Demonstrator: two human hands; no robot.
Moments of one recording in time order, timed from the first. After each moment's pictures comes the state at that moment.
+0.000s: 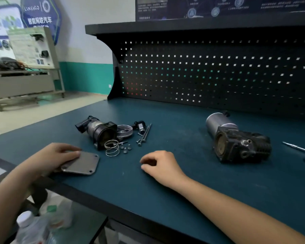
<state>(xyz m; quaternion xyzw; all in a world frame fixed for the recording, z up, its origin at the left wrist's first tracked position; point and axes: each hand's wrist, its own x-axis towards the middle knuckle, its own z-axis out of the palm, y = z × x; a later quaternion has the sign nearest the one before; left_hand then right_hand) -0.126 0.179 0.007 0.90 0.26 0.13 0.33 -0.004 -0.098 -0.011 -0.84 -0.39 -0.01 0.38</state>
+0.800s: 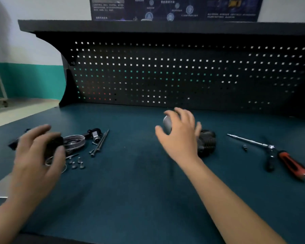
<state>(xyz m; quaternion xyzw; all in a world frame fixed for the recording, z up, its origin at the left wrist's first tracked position) -0.068 0.078 0.003 0.83 -0.01 0.52 0.19 0.042 -0.198 0.044 -0.87 -0.15 -0.35 0.30</state>
